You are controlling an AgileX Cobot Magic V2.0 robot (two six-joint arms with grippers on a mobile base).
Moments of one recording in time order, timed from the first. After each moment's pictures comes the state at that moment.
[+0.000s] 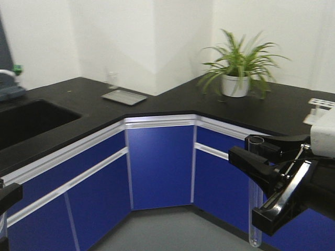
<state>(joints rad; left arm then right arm) -0.39 0.76 -0.70 0.27 0.27 -0.31 0.36 0.99 -0.84 -1.63 -0.33 1.48</state>
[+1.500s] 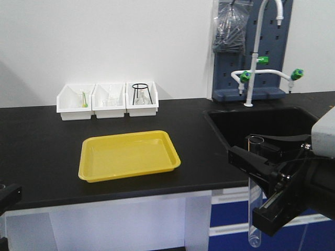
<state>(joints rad) -0.39 0.76 -0.70 0.27 0.28 -0.31 0.36 0.99 -0.84 -1.63 -0.33 1.48</state>
